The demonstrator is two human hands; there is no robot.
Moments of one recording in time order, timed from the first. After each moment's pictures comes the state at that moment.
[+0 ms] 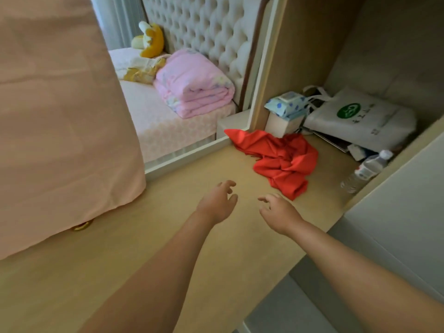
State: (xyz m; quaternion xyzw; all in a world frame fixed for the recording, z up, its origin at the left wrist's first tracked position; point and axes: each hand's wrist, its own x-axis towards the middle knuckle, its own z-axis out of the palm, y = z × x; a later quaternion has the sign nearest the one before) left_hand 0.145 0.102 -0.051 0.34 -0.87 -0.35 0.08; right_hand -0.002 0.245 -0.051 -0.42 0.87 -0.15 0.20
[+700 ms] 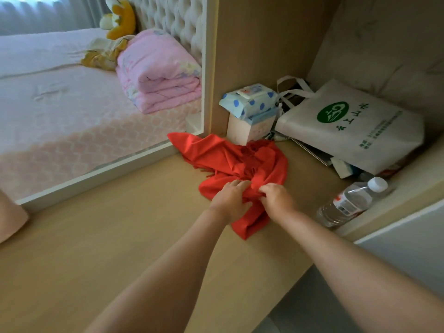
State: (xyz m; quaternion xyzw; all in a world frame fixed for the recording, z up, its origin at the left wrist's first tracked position) left_hand -0.176 0.099 -0.148 0.25 -0.91 -0.33 0.07; right_hand -0.303 0.209 -0.135 -0.46 0.86 -0.16 0.12
